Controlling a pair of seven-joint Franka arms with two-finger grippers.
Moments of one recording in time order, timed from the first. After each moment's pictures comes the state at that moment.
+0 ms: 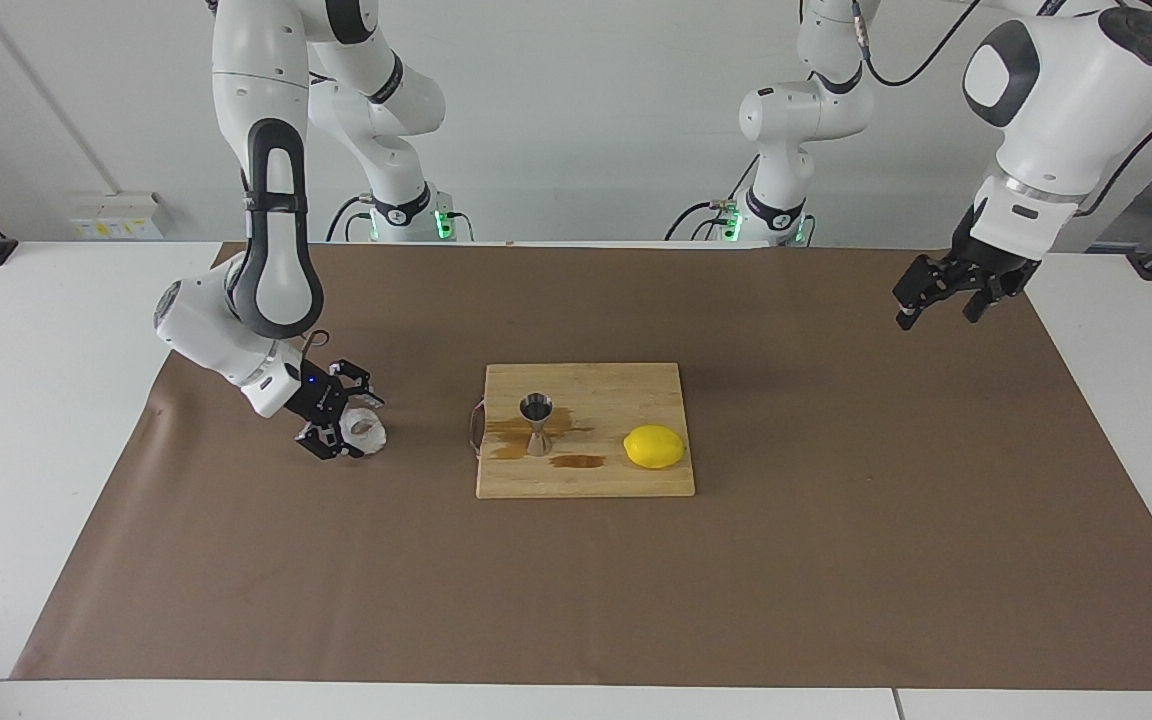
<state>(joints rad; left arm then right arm) 0.07 -0.02 -0.14 -1.65 -0.04 1.70 -0.12 0.00 0.31 -0.14 -2.12 0.86 2.23 -2.12</state>
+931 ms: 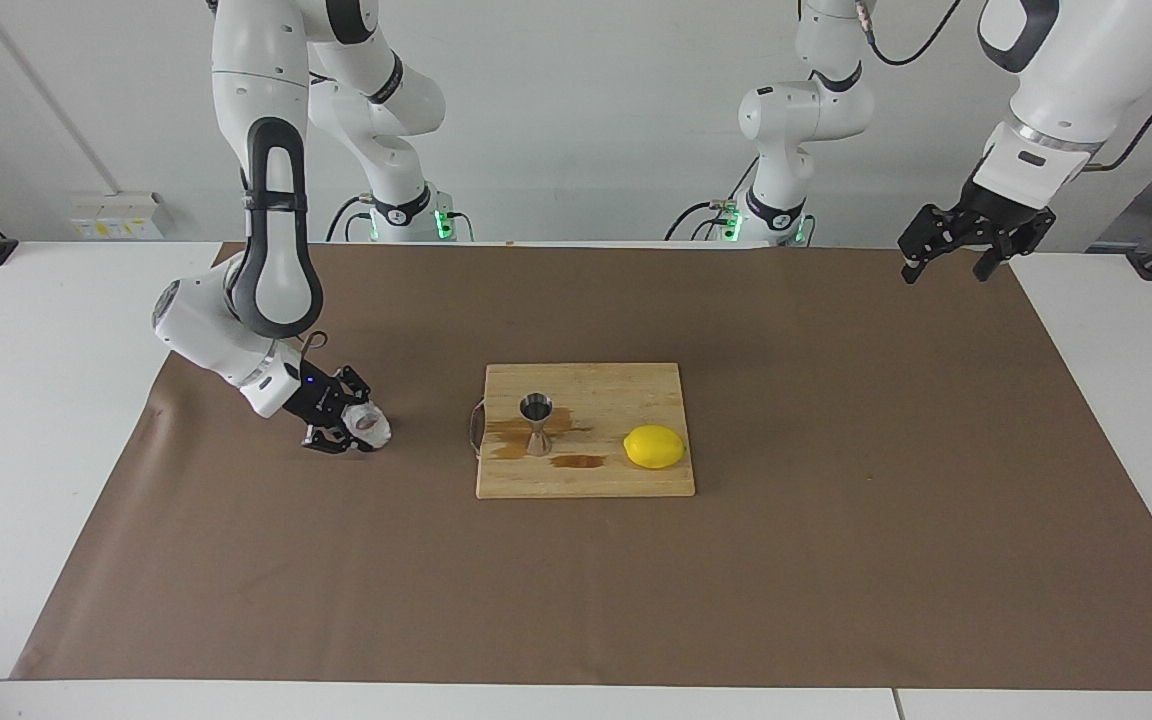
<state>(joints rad) 0.05 -0.07 -0.10 -1.63 -0.03 1.56 -0.04 0.07 0.29 -0.14 -2.08 0.85 2.24 -2.09</state>
